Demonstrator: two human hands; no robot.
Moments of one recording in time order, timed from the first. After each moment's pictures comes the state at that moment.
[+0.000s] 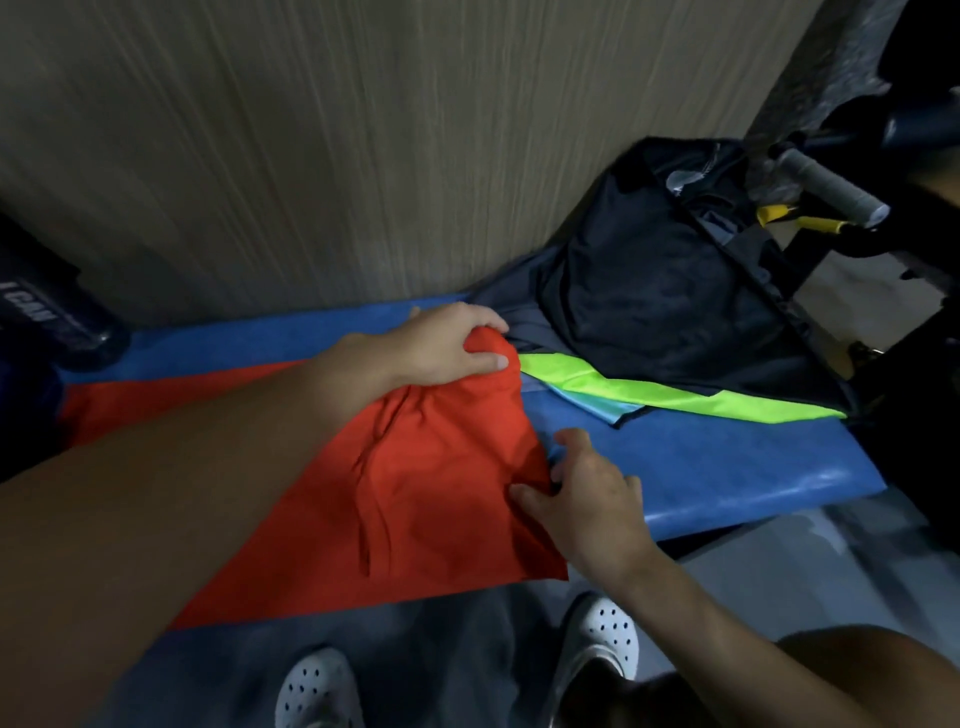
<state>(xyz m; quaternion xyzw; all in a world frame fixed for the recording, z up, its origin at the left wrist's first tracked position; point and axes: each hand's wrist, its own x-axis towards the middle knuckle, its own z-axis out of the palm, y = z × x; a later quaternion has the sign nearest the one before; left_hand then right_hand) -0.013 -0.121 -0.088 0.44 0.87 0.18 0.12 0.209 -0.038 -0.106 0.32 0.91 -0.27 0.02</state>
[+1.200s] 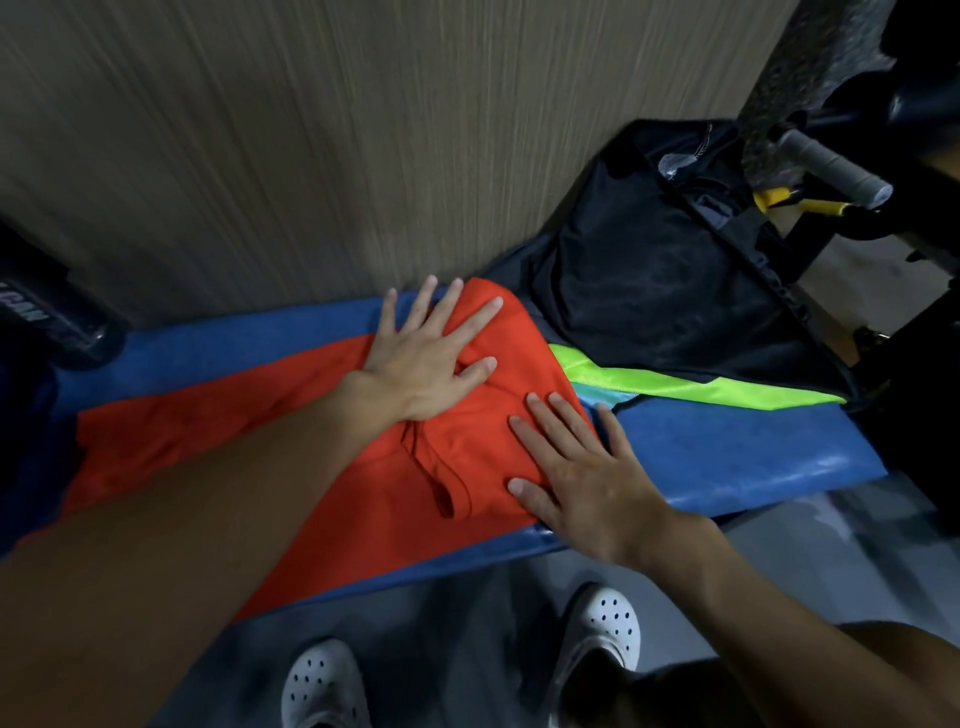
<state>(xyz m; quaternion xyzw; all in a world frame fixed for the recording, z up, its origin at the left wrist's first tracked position) 0.007 -0.131 -0.123 0.40 0.91 -0.03 -0.03 0.212 0.002 -0.146 0.02 1.00 -0.06 0.02</state>
